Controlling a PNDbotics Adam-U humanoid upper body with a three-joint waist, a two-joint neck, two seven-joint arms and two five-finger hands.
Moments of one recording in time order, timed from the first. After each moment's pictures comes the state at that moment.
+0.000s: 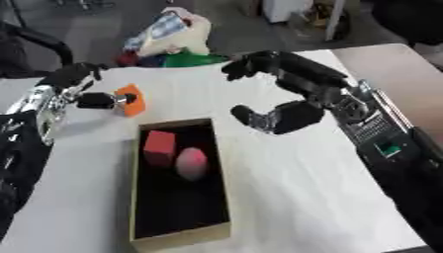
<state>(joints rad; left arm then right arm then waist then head) -1.12 0.36 0.05 -0.52 -1.24 -0.13 -0.13 -0.81 -0.37 0.34 -1.53 0.46 -0.29 0.42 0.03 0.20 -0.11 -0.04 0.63</state>
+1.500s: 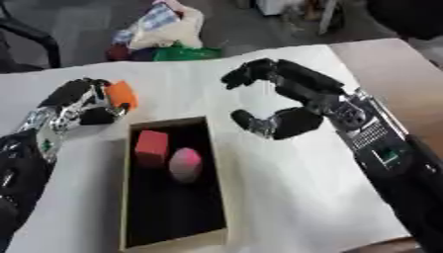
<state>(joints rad) -1.10 0.35 0.05 -0.51 -1.12 -0.17 -0.02 -0.81 -0.38 0.33 -1.52 0.43 -0.30 0.42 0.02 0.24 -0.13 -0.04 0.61</state>
